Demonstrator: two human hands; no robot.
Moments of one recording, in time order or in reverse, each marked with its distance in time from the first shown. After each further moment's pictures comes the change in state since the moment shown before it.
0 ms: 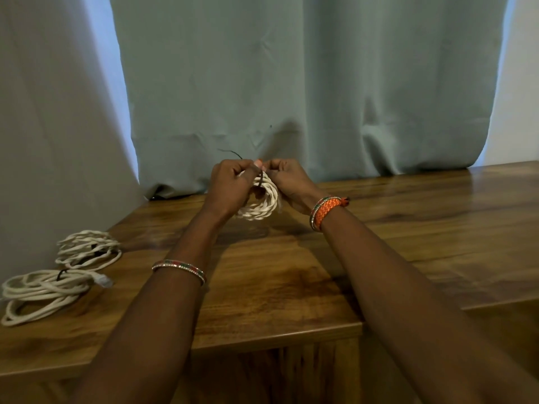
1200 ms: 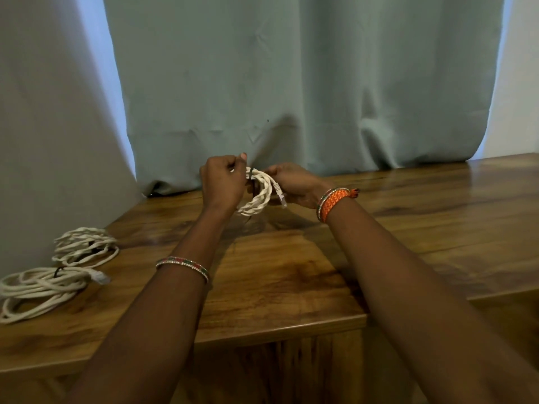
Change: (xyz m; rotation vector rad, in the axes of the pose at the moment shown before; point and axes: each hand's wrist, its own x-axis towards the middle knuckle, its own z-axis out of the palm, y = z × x) left_hand 0.002 -0.006 0.006 0.272 0.282 0.008; right_hand -0.003 -0.004 -0.013 -0.273 -0.158 0.231
